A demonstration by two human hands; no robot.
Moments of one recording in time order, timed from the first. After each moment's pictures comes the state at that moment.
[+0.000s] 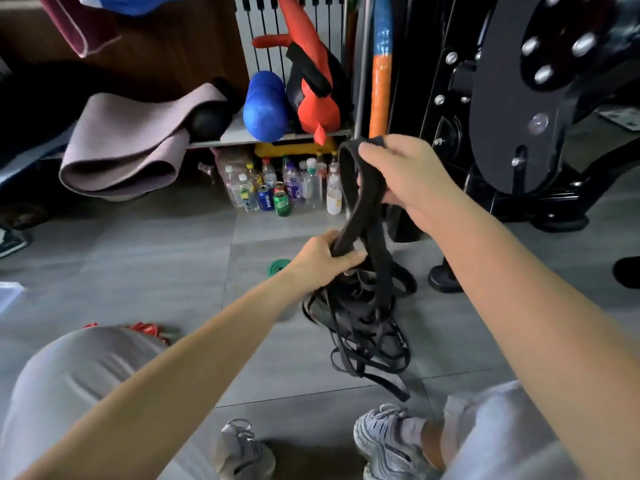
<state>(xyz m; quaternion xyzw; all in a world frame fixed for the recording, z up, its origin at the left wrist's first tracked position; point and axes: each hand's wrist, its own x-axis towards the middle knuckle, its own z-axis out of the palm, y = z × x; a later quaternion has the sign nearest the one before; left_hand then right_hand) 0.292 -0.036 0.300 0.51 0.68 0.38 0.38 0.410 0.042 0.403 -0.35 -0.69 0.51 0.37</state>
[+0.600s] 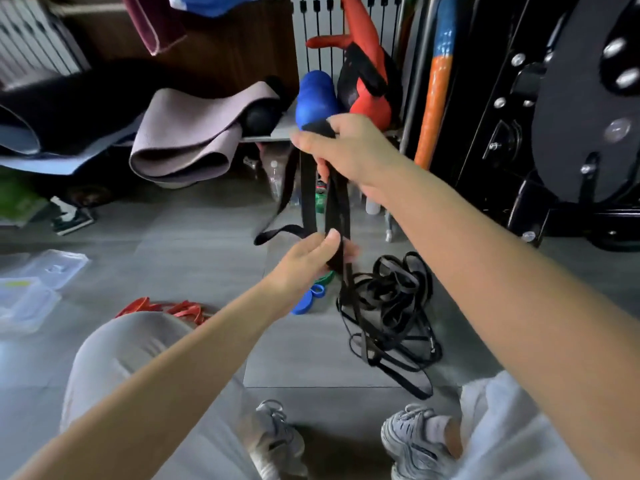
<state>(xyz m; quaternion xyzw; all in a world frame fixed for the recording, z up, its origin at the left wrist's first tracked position) 0.243 -0.123 0.312 0.41 0.60 0.52 0.44 0.302 -0.013 0.429 -0.22 -0.77 0.52 0.30</state>
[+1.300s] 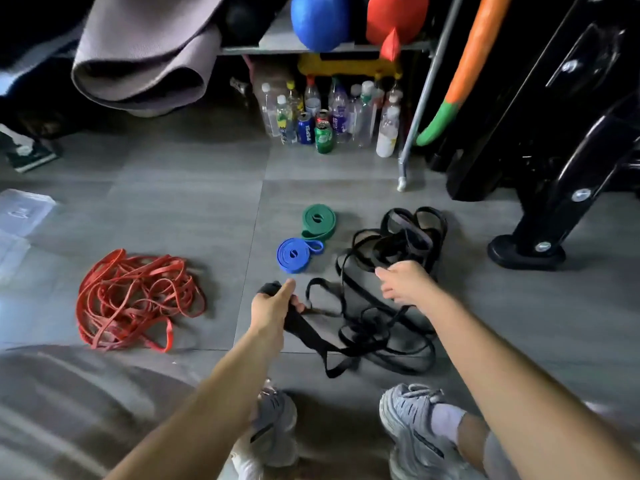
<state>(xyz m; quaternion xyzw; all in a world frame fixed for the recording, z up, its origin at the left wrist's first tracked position) 0.206 -0.116 0.121 -0.08 0.69 0.60 0.39 0.358 0.049 0.125 -0.55 -0.63 0.54 -0.02</state>
